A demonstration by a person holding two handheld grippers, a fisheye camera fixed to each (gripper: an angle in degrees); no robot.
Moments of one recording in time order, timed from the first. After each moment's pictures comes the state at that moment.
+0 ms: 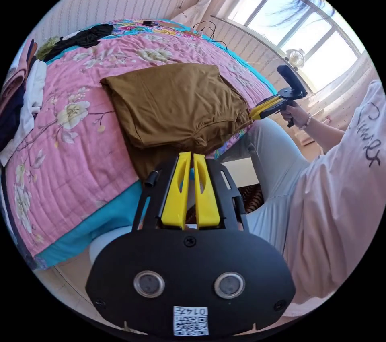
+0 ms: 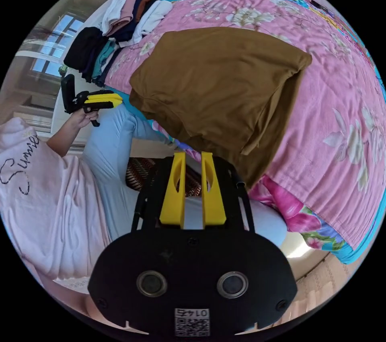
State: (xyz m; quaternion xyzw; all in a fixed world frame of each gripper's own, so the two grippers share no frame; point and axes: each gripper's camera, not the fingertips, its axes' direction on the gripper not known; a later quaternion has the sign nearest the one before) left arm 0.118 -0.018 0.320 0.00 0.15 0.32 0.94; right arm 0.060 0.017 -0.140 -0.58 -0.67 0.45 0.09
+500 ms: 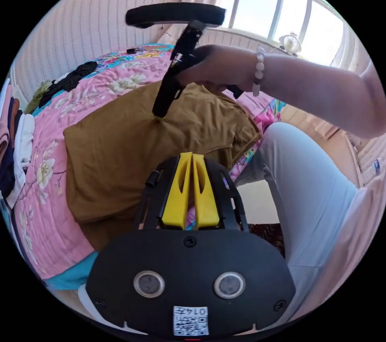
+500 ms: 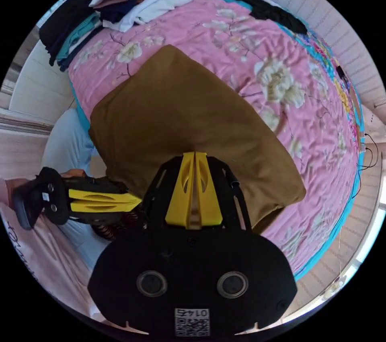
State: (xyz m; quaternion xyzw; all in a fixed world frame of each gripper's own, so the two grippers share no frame) left arm 0.263 0.038 0.404 0.06 0.06 0.38 0.92; right arm -0.108 -0.061 -0.034 -0.59 -0.73 0.27 0.22
